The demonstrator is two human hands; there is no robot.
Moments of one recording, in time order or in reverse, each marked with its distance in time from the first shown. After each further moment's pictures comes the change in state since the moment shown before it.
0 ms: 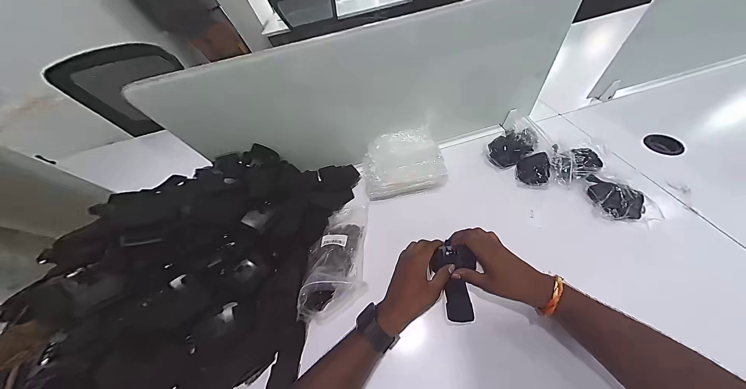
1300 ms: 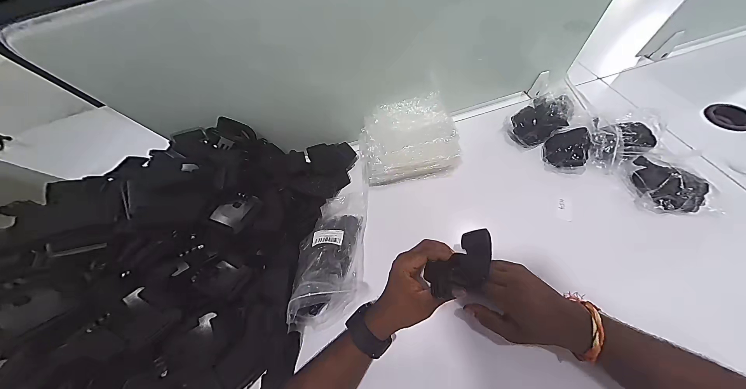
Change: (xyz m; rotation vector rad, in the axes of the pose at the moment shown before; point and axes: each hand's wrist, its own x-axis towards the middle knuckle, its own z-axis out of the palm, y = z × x) left_hand -0.005 -0.020 -0.009 -0.765 0.073 0.261; right_hand -0.019 -0.023 0.020 -0.128 0.081 -0.407
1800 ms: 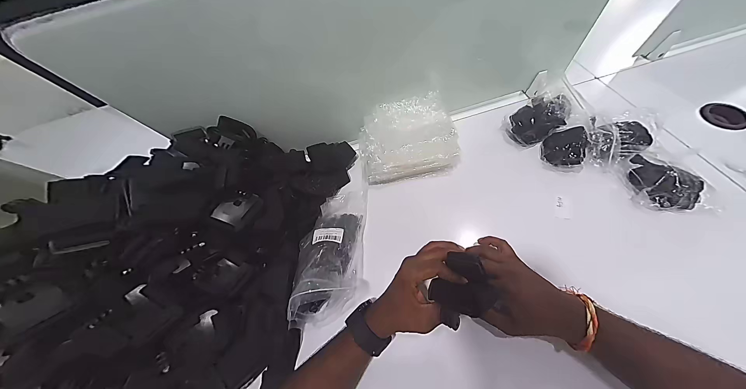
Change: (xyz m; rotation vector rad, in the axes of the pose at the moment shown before) left_hand 0.001 0.000 -0.003 0.003 -0.224 0.126; right_hand 0.004 0.006 -0.002 -0.036 -0.064 0.031
